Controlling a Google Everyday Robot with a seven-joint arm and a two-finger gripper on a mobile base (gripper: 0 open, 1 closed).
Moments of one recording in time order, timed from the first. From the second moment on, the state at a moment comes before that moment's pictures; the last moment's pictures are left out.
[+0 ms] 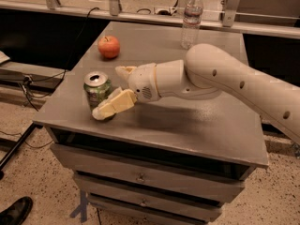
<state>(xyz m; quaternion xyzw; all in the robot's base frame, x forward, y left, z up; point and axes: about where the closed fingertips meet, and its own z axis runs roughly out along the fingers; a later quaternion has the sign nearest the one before) 0.541 0.099 0.873 -0.49 0.64 0.40 0.44</state>
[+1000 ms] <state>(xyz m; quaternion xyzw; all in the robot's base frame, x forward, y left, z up) 0.534 0.106 0.886 -0.47 0.62 0.41 0.48</state>
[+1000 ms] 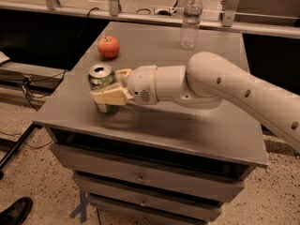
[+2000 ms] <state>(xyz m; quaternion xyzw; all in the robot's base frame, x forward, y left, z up) 0.562 -0.030 0.947 -0.51 0.69 0.22 0.46</state>
